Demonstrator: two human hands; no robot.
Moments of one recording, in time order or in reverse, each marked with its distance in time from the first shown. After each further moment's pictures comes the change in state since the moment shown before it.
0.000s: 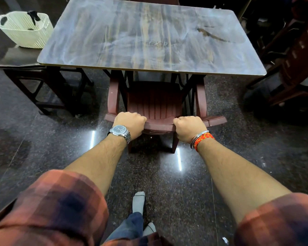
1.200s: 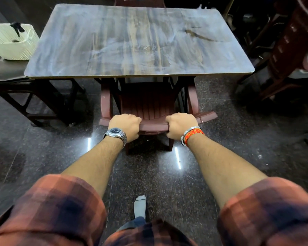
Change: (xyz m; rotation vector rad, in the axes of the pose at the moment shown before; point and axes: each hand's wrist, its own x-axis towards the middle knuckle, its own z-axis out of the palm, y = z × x) left_hand 0.029 -0.011 0.000 -0.049 0.040 0.054; right_hand 0.028 0.011 -0.004 0.108 -0.002 0.131
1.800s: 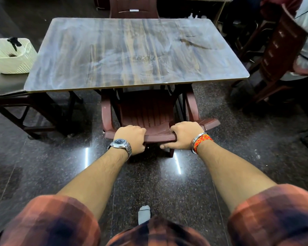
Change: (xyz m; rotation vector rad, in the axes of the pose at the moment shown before) left_hand 0.000 -0.006 -0.003 -0.060 -0.047 0.049; right_hand -0.002 0.005 0.000 0.020 0.000 -0.033
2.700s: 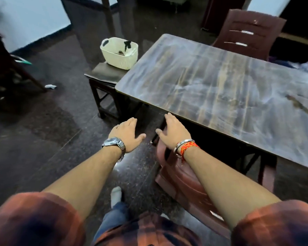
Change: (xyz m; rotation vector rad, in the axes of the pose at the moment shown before) left_hand -0.028 -0.210 0.003 -0.379 0.073 -0.798; right_hand 0.254 -0.168 -0.046 0.367 0.029 -0.321
